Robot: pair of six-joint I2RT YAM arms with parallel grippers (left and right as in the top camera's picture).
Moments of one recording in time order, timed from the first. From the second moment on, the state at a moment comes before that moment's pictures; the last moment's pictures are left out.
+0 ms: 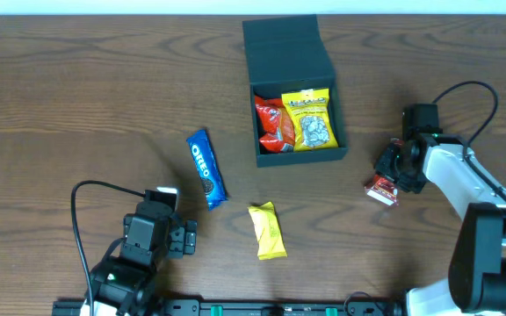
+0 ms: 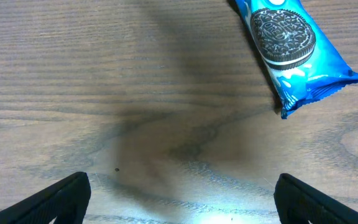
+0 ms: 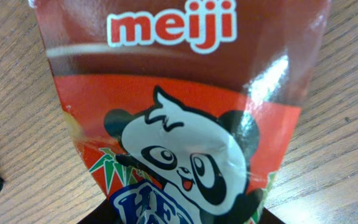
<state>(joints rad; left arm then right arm) -0.32 0.61 0.34 -0.71 -0.14 -0.16 -0.04 1.69 0.93 -0.64 0.02 0.57</state>
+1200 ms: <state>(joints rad) -0.32 0.61 0.34 -0.71 -0.14 -0.16 0.03 1.58 1.21 -0.98 0.06 0.50</state>
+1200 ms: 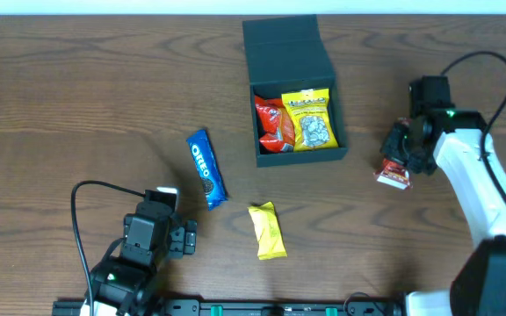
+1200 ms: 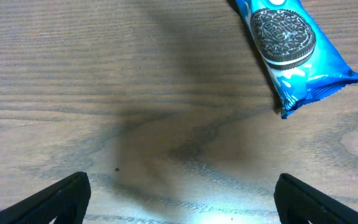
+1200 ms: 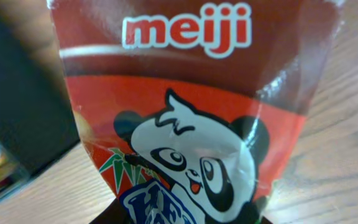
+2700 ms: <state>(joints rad) -0.32 0.61 0.34 -0.71 -0.14 -0.16 0.42 2.12 1.78 -0.98 -0.16 0.30</state>
